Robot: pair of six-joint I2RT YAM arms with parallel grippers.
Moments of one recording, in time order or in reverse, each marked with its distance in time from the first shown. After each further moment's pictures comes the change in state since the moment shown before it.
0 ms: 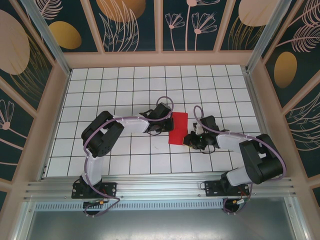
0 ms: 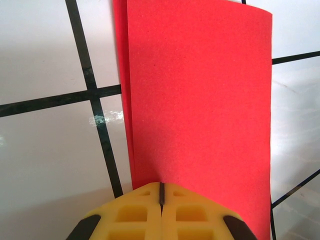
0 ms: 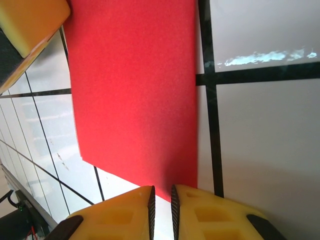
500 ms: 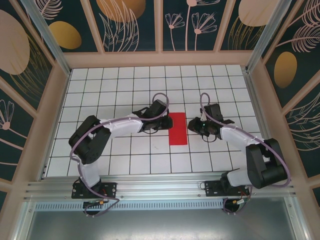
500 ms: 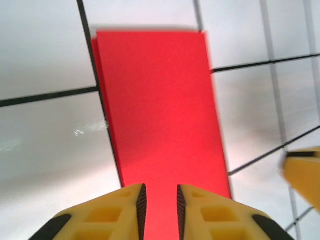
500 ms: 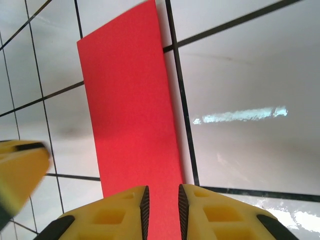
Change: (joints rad) left arm 0.000 -0.203 -0.052 -0.079 -0.027 0.000; right arm -0.062 -0.039 0.195 -0.128 0.221 -0.022
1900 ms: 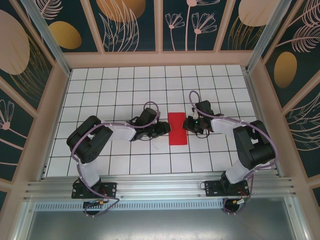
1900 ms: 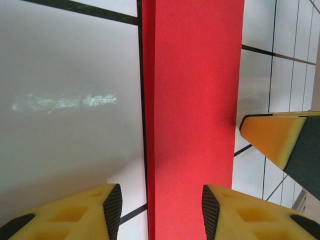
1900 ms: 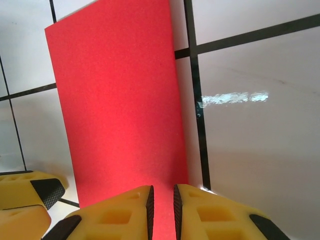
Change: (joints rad) left arm 0.061 0.029 -0.265 0.378 0.209 -0.224; right arm 0.048 0.225 0.099 0.045 -0.010 -0.038
